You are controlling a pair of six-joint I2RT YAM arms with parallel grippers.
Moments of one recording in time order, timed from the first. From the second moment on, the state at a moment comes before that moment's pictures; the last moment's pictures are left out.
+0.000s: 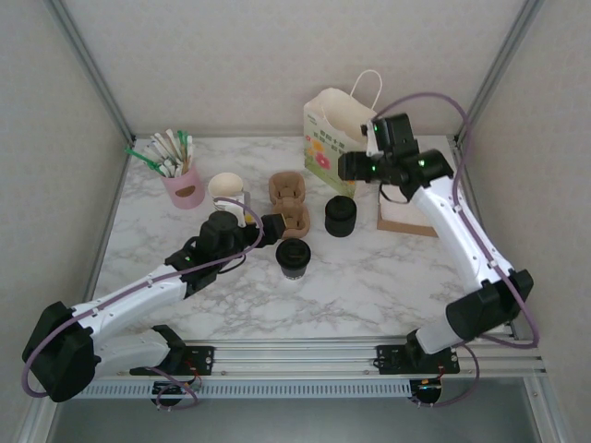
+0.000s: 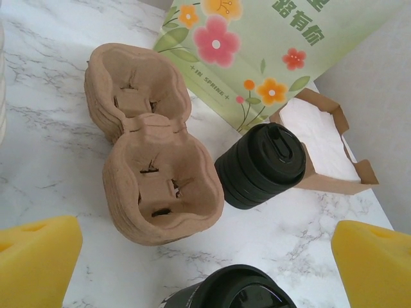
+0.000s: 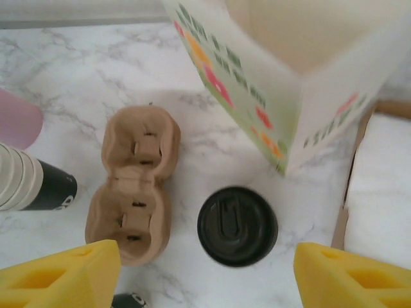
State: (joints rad) left arm -0.66 1.12 0.66 0.08 -0.12 -0.64; right arm 0.43 1.54 1.72 -0.94 -0.02 0.25
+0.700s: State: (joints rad) left arm -0.59 1.08 0.68 0.06 -0.12 -0.61; right arm 0.38 2.11 2.45 -1.24 0.03 -0.05
